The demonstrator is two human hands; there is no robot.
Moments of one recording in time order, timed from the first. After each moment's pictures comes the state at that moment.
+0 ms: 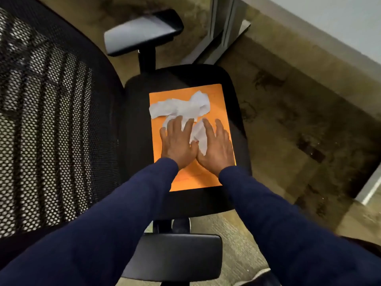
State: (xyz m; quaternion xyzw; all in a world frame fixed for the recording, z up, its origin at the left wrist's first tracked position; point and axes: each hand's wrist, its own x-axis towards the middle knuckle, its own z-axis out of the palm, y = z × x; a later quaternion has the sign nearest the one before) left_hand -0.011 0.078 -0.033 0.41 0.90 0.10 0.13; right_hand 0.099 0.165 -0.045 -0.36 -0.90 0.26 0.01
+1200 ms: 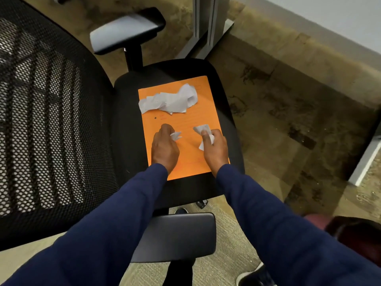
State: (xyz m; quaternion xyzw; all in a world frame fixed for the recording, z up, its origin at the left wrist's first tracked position) left_hand 0.018 0.043 -0.028 0.26 0.90 0.30 0.18; right_hand 0.130 0.142 -0.045 -0.54 -0.65 0.52 0.10
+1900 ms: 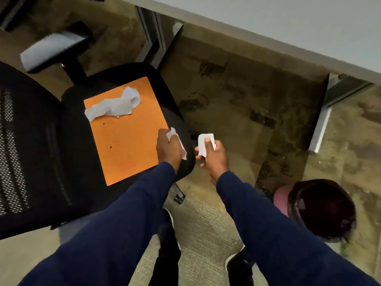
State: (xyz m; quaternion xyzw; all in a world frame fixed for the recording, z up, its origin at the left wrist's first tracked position) left_hand 0.172 0.126 0.002 0.09 0.83 0.45 0.31; right_hand 0.288 0.171 -0.020 -0.60 -0.39 0.67 0.19
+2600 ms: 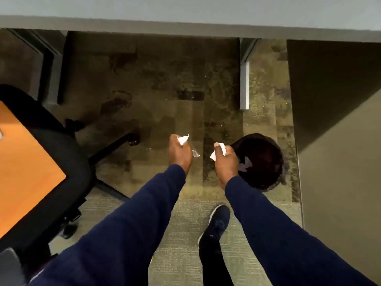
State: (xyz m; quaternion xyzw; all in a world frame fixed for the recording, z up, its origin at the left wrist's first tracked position) left_hand 0.490 0.239 -0.054 0.24 0.79 0.33 0.46; right_hand 0.622 0.232 -0.070 -0.76 -0.33 0.51 0.25
